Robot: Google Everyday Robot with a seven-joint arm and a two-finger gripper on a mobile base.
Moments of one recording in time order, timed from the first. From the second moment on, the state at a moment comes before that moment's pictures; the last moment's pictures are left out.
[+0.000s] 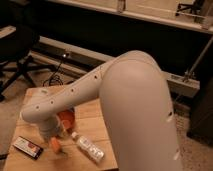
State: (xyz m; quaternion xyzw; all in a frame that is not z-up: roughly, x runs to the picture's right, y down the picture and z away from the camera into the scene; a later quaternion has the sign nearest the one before) arm -0.242 0.246 0.692 -0.33 0.19 0.46 0.80
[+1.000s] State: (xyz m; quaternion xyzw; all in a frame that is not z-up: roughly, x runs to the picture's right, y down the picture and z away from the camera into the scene) arm -0.280 0.280 0.730 -0.32 0.15 0.45 0.82
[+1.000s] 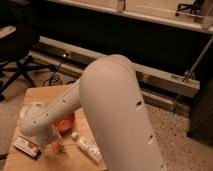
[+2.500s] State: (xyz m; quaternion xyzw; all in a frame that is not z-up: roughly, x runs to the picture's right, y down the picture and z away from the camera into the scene) arm -0.278 0.293 0.770 -0.32 0.19 0.45 0.81
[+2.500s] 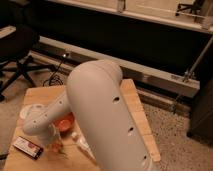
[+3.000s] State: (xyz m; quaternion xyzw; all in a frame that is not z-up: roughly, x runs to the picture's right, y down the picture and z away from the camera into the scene) arm -0.285 0.275 0.757 -0.32 0.17 0.44 0.82
